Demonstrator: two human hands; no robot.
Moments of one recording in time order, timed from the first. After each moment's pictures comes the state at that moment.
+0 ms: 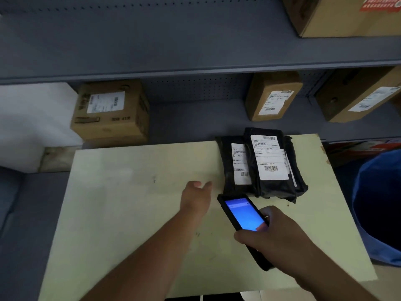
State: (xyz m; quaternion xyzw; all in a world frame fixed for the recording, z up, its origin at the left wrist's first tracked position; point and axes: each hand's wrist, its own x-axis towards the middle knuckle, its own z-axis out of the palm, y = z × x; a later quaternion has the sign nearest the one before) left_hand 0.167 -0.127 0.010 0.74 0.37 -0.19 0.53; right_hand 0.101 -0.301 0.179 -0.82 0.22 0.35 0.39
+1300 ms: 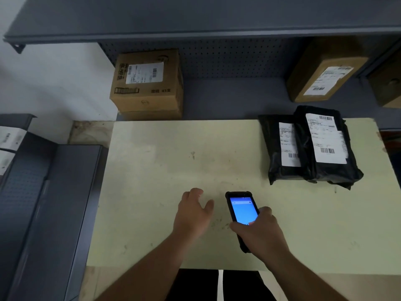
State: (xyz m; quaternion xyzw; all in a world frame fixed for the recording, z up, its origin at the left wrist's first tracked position) left_hand 0.050 0.002 -0.018 0.86 0.26 -0.21 0.38; right_hand 0.051 -0.175 0.060 -0.84 0.26 0.35 0.32
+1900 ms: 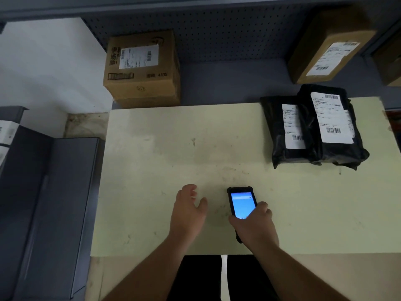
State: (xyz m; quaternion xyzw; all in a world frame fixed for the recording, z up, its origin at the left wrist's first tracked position) left_hand 0.011 0.015 -0.037 0.84 0.29 -0.14 0.44; right_hand 0.019 -0.156 -0.001 -0.85 0.29 0.33 0.28
